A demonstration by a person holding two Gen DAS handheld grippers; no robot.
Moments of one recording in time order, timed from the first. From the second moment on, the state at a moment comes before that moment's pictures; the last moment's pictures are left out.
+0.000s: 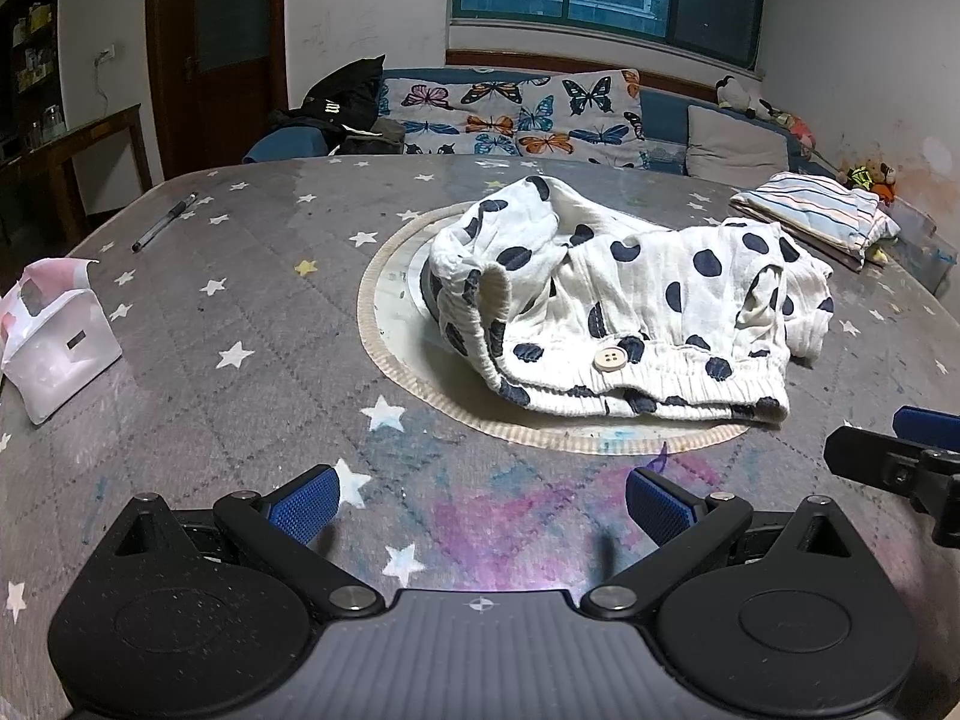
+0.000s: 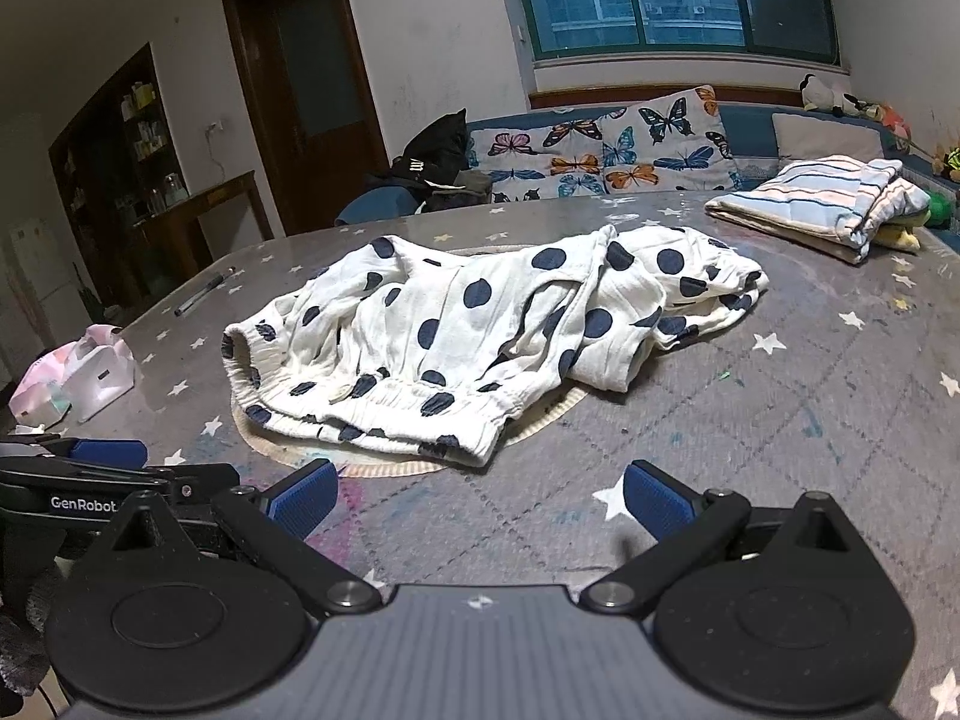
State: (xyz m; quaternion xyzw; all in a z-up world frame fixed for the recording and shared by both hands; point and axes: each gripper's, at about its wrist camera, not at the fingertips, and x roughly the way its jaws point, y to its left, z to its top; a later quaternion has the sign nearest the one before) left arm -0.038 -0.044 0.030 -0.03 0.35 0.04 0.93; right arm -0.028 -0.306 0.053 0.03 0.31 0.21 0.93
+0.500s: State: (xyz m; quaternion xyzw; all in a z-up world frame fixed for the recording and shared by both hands) left arm -0.016 -0.047 0.037 -0.02 0.35 0.04 0.94; right arm -0.003 -0.298 0.055 0.01 0.32 0.21 0.92
